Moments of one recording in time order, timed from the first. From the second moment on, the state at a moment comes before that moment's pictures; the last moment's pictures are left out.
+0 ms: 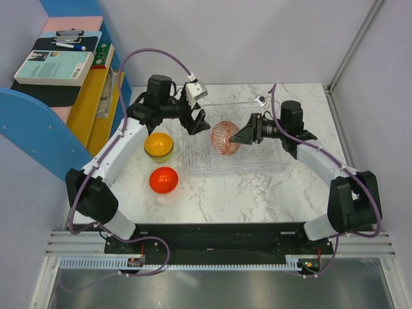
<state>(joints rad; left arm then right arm) -0.44 1.60 1.55 -0.51 0.65 0.46 0.24 1.48 0.98 0.15 -1.05 0.54</state>
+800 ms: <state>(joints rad) -0.09 1.15 1.11 -0.50 0.53 0.37 0.29 1.73 1.55 -0.50 -0.27 -0.12</state>
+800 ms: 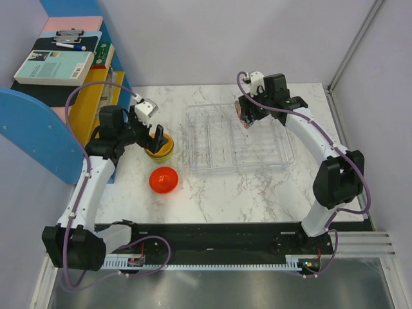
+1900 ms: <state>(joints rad) 0.22 1.03 0.92 -0.43 0.63 0.33 0.63 1.96 1.69 -0.54 0.23 -0.69</state>
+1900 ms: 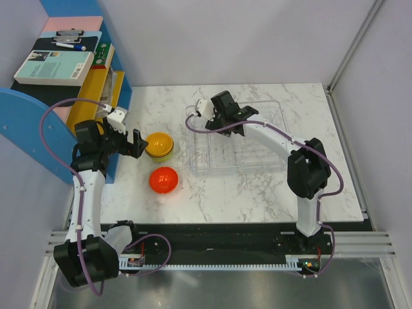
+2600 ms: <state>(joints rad) 0.23 1.03 0.91 -0.43 0.64 0.33 0.71 2.09 1.75 -0.56 0.30 -0.86</state>
